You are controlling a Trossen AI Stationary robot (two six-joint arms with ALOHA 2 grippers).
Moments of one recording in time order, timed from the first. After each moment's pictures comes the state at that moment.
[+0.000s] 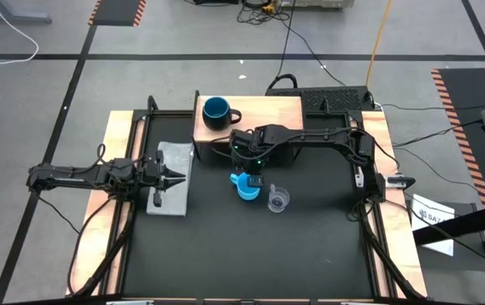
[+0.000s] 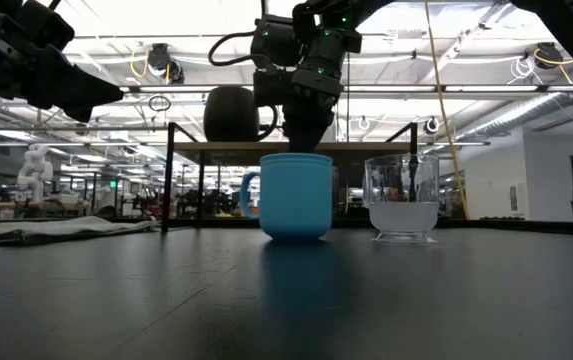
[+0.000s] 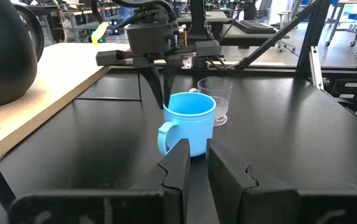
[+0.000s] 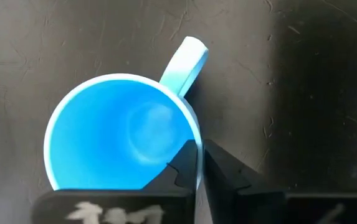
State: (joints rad) left arm -0.03 0.18 0.12 -0.09 -0.08 -0.02; right arm -0.20 2.05 1.72 -0.95 -0.19 -0.20
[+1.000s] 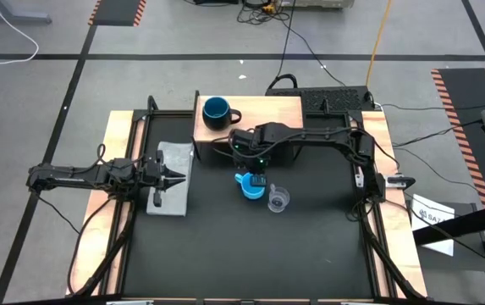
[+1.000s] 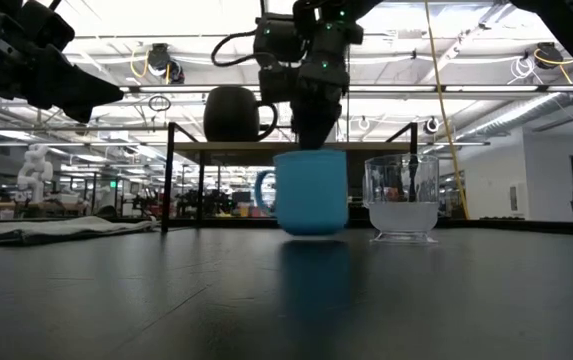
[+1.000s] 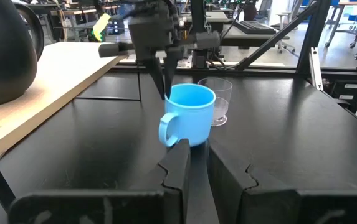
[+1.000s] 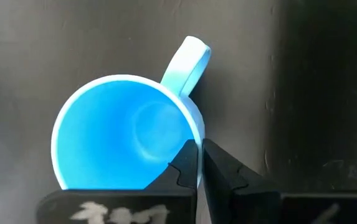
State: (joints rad) left arm -0.03 0.18 0.12 -0.09 -0.08 -0.02; right arm -0.20 2.05 1.77 -1.07 -0.18 -0.20
